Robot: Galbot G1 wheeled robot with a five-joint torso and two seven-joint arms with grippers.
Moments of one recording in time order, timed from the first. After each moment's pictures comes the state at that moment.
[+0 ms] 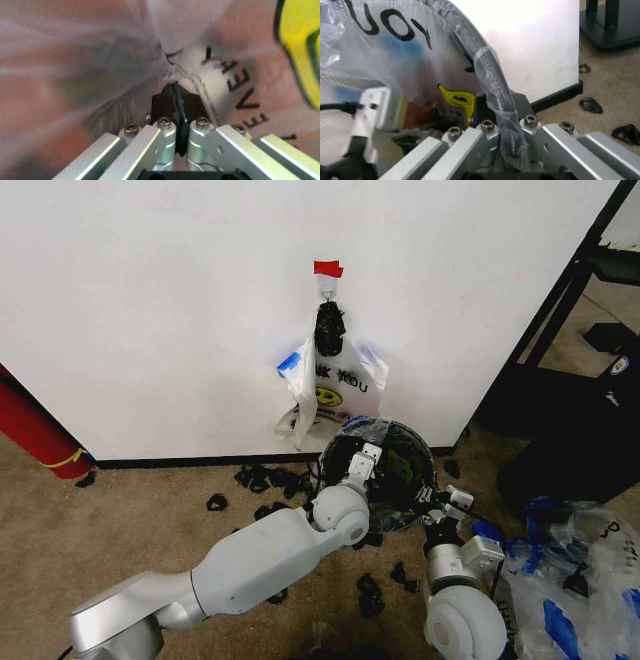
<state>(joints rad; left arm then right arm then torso) 0.42 -1.31 0.60 -1.55 -0.88 0.47 -0.68 -1.45 1.37 0.31 2.15 0.47 -0.07 0.43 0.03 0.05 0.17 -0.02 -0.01</state>
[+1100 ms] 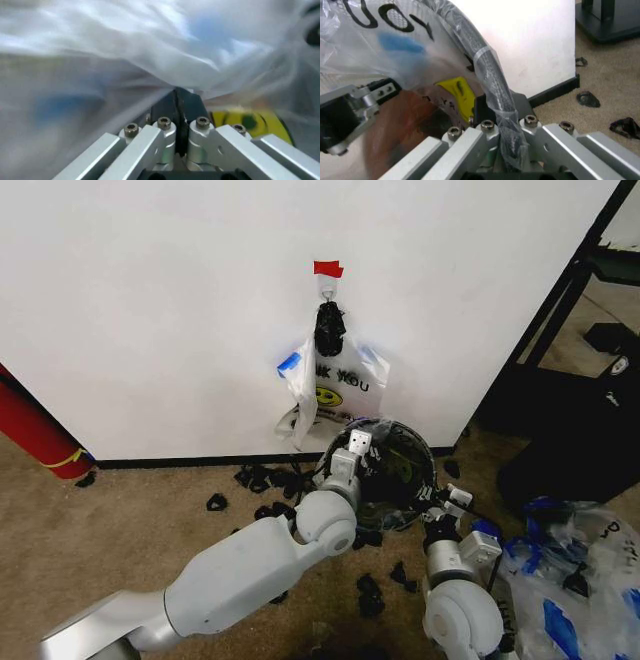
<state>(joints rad) 0.50 -1.24 0.55 -1.74 -0.80 0.28 -0.67 -1.43 1.37 0.32 2.11 0.50 -0.07 0.44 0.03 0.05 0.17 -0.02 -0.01</state>
